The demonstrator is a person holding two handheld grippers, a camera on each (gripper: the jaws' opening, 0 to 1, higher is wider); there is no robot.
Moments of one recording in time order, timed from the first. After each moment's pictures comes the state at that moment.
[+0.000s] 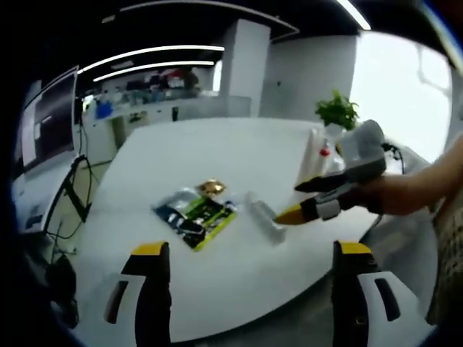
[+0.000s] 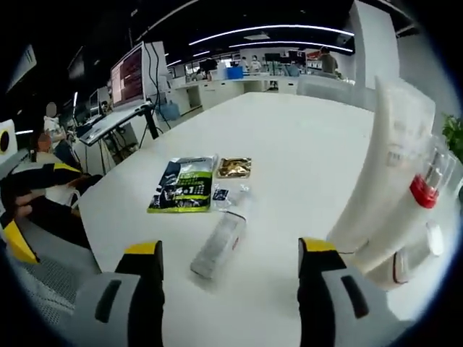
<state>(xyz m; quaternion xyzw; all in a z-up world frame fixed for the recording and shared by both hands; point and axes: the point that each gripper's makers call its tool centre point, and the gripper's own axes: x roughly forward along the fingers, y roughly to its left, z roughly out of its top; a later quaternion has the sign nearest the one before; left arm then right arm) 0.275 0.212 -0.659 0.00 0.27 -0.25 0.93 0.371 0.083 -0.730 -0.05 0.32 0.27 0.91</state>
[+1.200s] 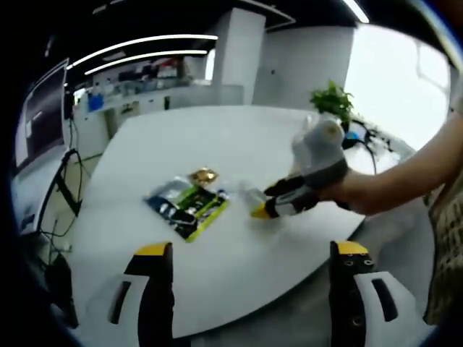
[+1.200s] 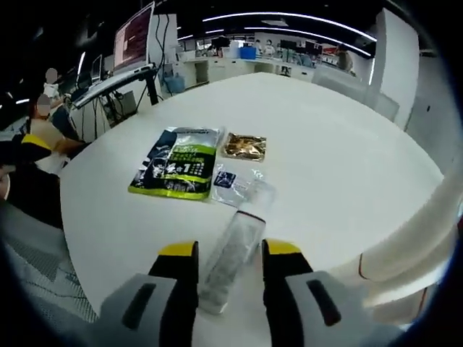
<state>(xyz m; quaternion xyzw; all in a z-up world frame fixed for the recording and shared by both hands) 0.272 0.209 -0.672 0.00 0.30 -0.26 0.92 0.390 0.108 -0.779 -0.14 0.36 0.29 0.88</state>
